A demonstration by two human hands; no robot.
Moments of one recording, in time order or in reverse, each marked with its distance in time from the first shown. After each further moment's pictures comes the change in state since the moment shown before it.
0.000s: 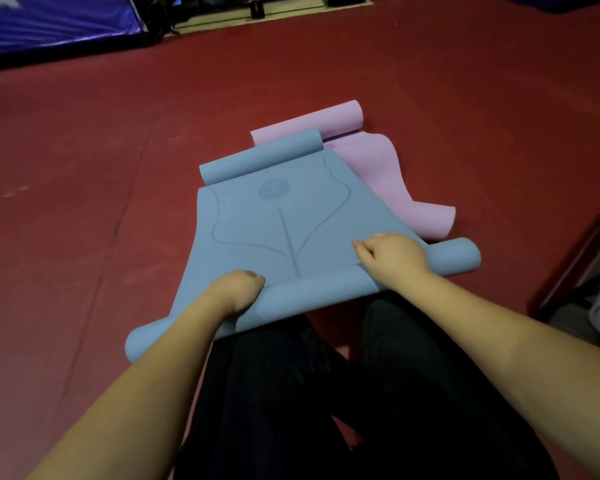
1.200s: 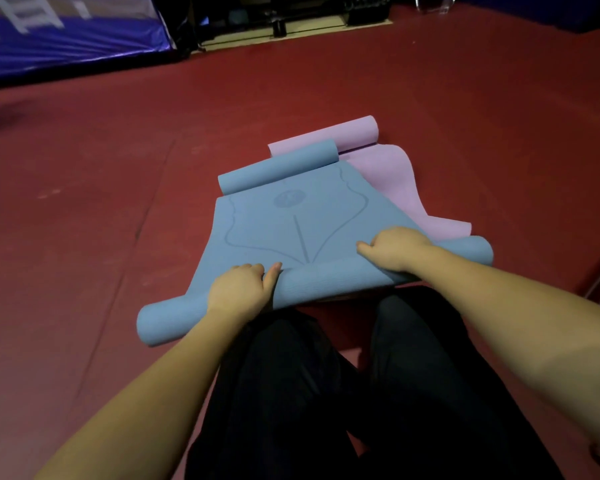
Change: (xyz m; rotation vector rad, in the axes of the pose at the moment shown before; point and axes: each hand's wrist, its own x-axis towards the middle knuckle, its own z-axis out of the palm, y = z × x) left_hand -0.026 -0.009 0.004 0.196 0.528 0.167; right_hand 0.041 -0.011 -0.032 -0.152 -0.397 0.045
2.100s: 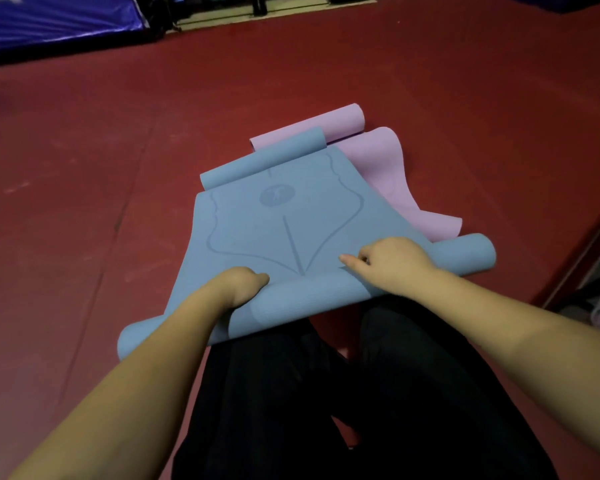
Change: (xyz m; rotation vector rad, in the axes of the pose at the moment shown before) left_hand 0.034 0.003 0.005 -0.177 -0.567 -0.153; right_hand -0.030 0.002 0.035 -0.037 0.214 -0.143
